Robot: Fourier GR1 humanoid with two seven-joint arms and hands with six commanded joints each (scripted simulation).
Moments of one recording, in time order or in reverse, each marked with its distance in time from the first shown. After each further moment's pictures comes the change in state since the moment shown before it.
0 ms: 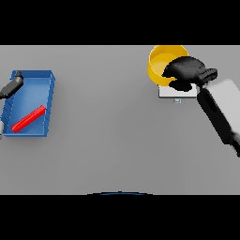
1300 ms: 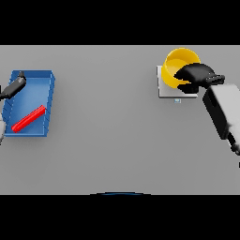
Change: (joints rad) left arm -0.010 -0.008 -0.011 0.020 -0.017 0.004 0.006; right arm -0.060 0.063 -0.060 0.445 0.033 -0.201 -0.099
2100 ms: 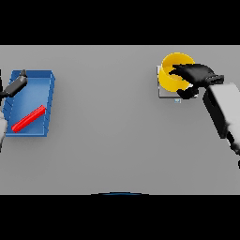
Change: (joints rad) left arm -0.019 -0.007 -0.006 0.018 -0.010 0.009 -0.007; right arm -0.019 0.004 0.017 0.043 0.022 0.004 -0.020
